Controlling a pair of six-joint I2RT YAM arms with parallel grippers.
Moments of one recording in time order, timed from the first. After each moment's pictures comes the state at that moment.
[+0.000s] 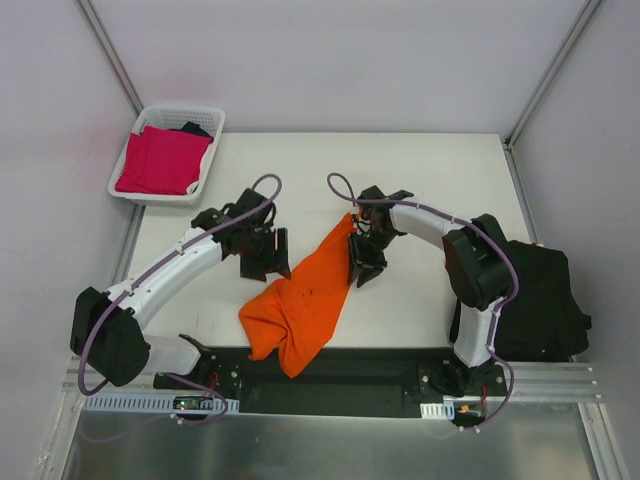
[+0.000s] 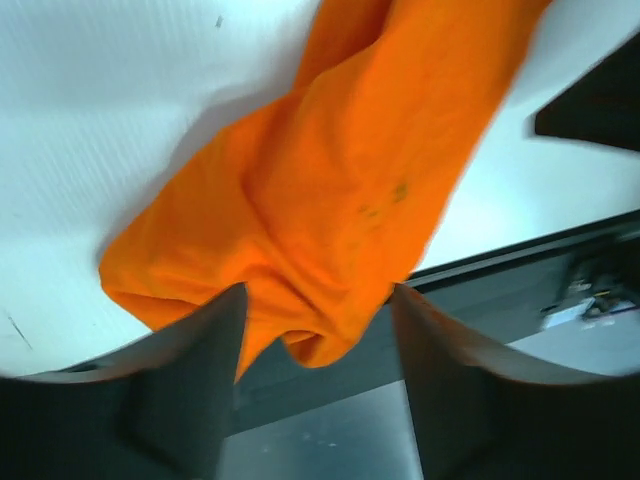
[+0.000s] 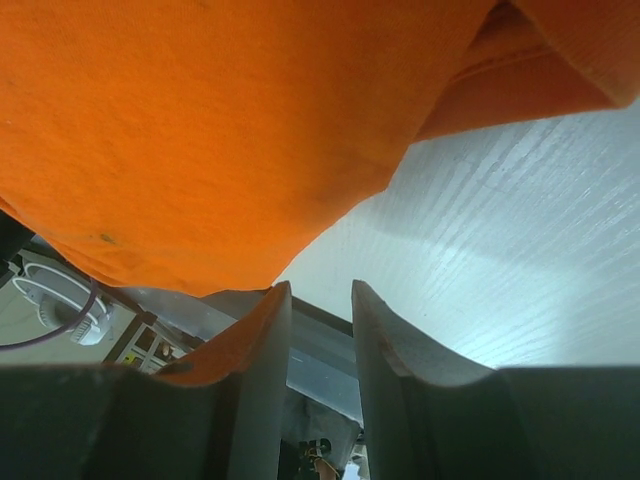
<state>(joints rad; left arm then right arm) -0.55 1.32 1.13 -0.94 0.18 -0.61 0.56 1.91 1.31 -0.92 -0.48 0.44</state>
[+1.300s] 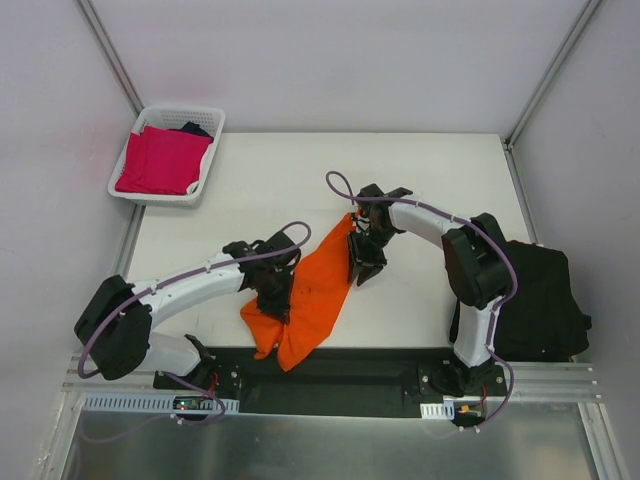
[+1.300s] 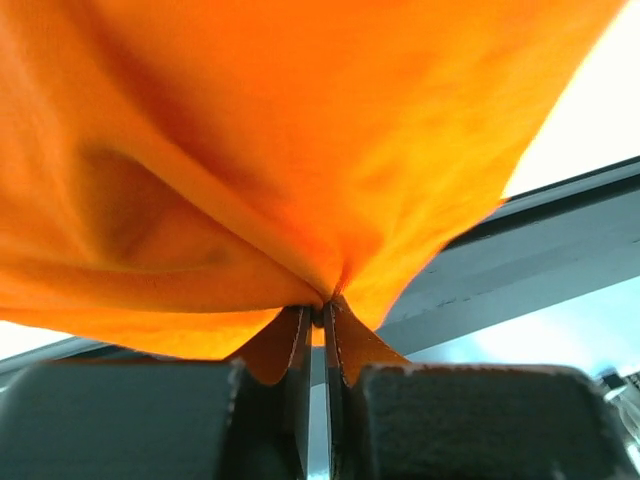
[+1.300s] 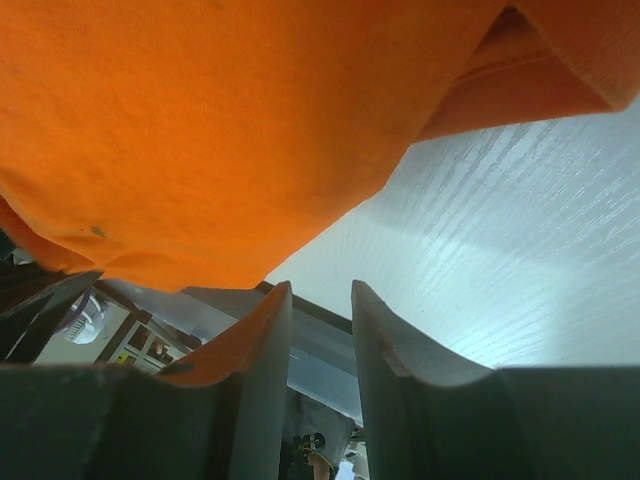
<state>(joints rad) -0.79 1.34 0.80 -0.80 0.23 -0.70 0.56 1.93 1.34 -0.95 -0.47 0.42</state>
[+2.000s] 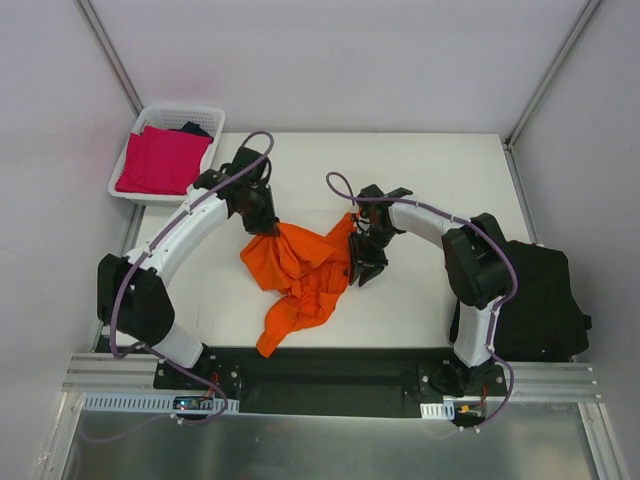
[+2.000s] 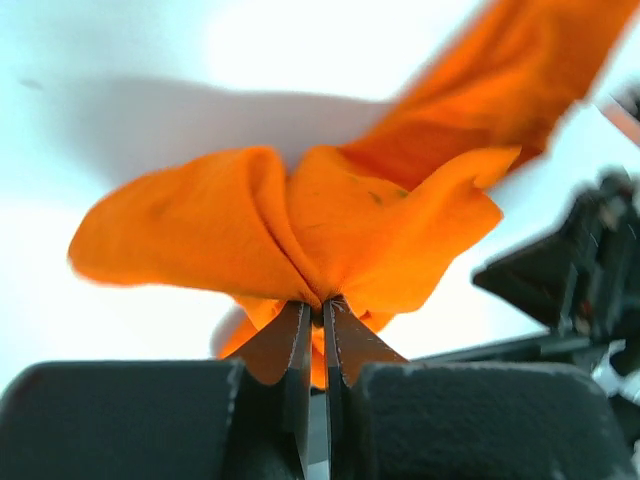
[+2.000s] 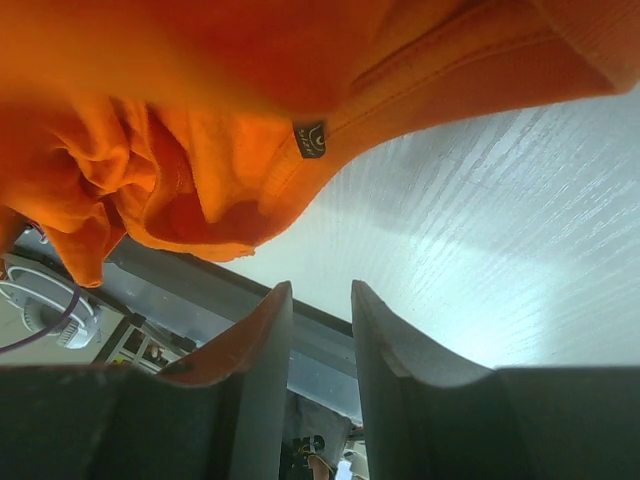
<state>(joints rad) -0.43 1.54 1.36 -0.92 0.15 -0.62 0.56 1.93 1.34 -0.95 -0.45 0.42</state>
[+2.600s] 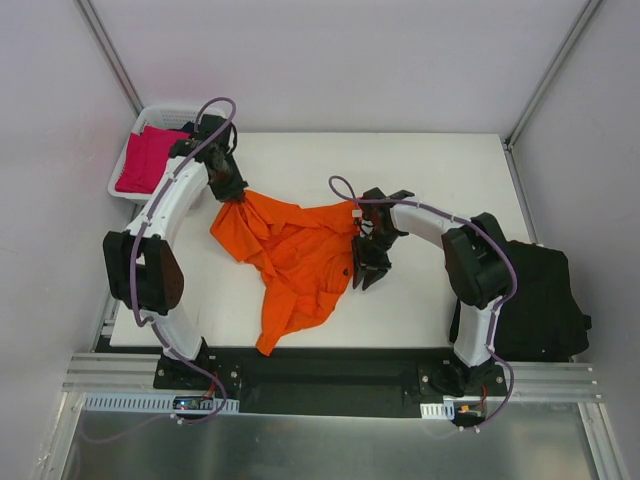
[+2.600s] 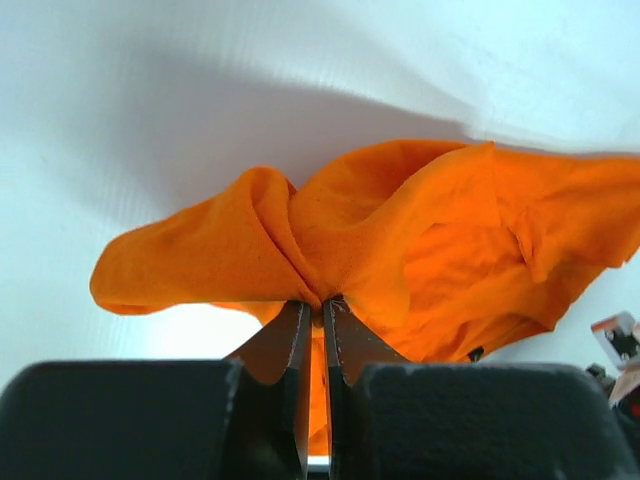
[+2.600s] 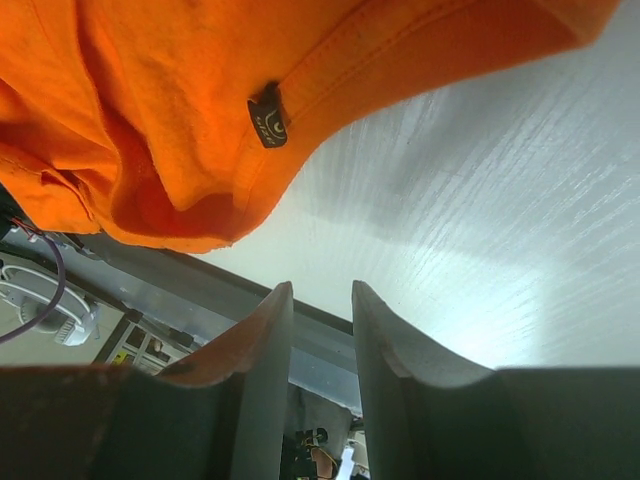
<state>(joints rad) -0.17 1.72 1.61 -0.98 0.01 -0.59 0.55 1.93 1.31 -0.96 -0.45 0.41</state>
